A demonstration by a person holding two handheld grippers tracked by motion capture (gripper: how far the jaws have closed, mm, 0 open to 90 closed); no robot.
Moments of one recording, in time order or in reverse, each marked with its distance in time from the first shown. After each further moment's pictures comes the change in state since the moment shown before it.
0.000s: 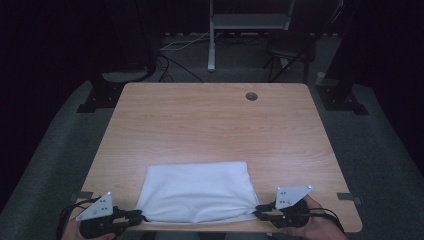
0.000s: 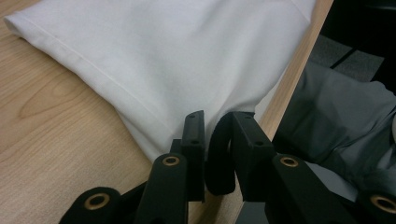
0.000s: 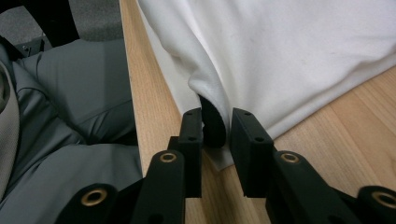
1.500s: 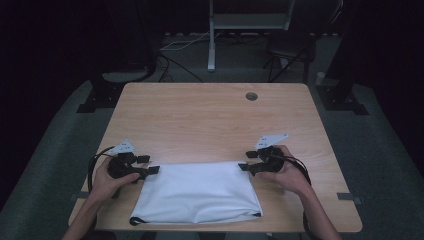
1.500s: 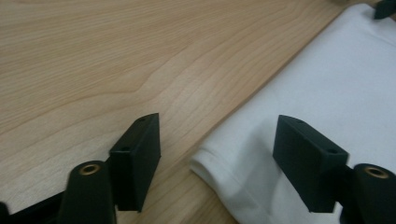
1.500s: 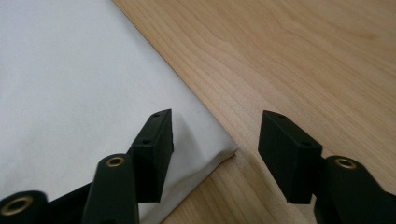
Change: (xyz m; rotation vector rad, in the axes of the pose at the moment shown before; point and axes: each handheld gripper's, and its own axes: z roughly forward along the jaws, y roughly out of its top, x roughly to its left) left arm 0.111 0.066 0.062 -0.017 0.134 -0.205; right arm -0.115 0.062 0.047 -0.016 -0.191 0.195
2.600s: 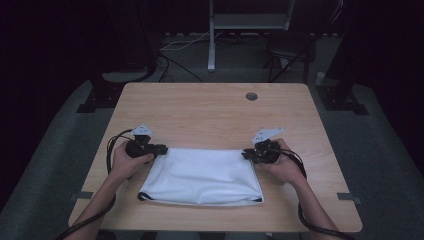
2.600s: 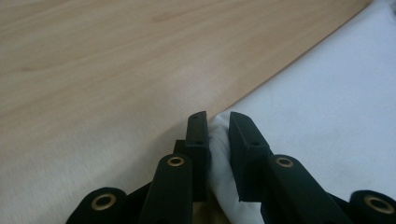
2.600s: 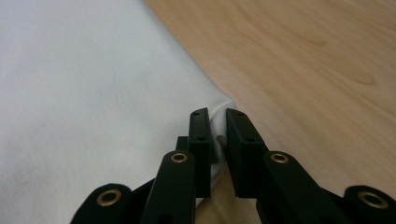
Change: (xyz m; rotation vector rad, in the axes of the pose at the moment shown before) left arm 0.022 0.058 0.052 0.087 0.086 0.021; right arm -0.025 0.010 0.013 0.036 -0.098 -0.036
